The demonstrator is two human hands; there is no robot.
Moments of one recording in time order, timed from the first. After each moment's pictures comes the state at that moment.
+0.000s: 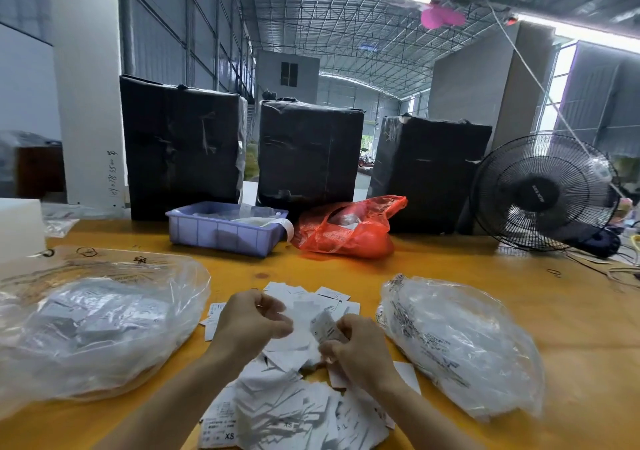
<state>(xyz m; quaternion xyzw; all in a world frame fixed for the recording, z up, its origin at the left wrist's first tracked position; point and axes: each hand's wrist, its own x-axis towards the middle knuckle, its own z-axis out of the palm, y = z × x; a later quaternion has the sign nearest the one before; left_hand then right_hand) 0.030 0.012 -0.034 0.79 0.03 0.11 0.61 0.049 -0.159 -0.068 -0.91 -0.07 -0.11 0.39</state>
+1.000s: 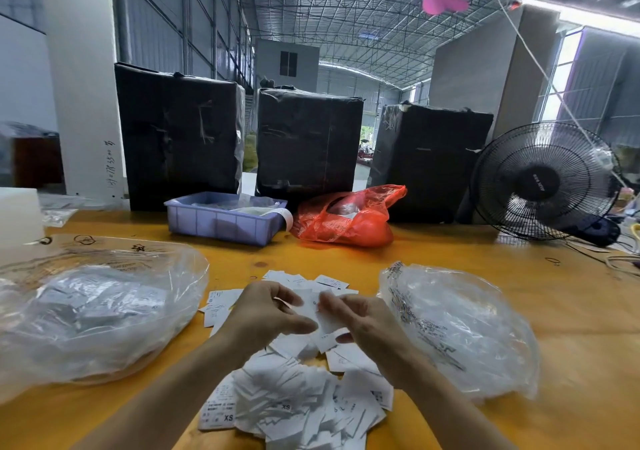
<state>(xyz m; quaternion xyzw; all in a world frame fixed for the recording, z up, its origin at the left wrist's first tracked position) 0.021 0.000 -0.027 0.80 -0.03 0.03 0.59 0.019 -0.172 -0.040 -0.79 -0.15 0.00 0.59</state>
